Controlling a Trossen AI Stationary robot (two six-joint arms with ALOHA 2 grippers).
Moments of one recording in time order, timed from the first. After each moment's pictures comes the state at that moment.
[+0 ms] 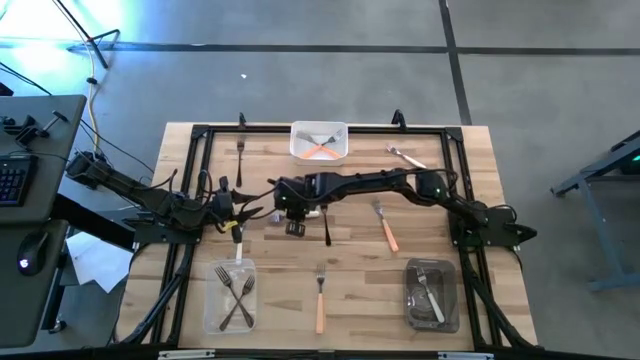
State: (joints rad) left arm -0.40 0.58 0.24 0.07 -0.74 -0.10; right arm -0.05 2.38 2.01 -0.67 -0.01 0.02
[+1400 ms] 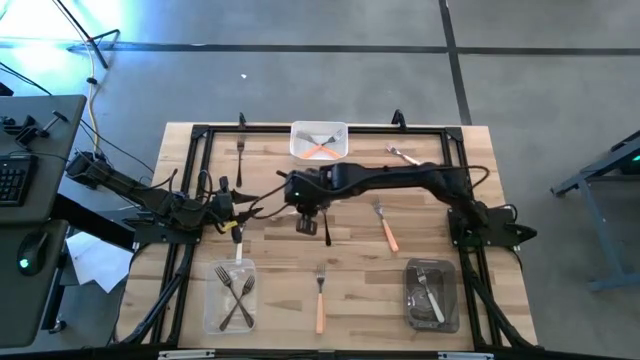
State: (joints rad) left arm -0.40 0.58 0.24 0.07 -0.74 -0.08; right arm -0.01 2.14 2.01 -0.91 0.05 0.09
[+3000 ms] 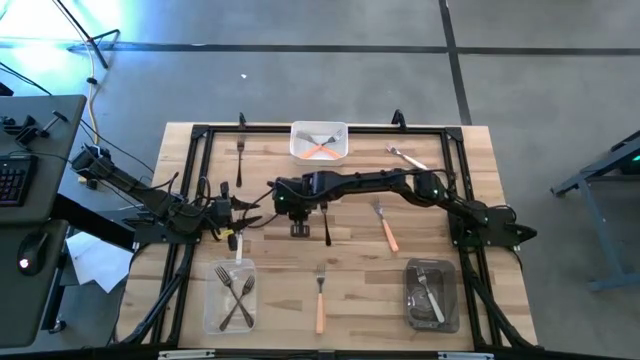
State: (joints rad) left arm -0.50 0.58 0.24 0.07 -0.74 -0.10; right arm -0.04 2.39 2.11 -0.83 -0.04 -0.09
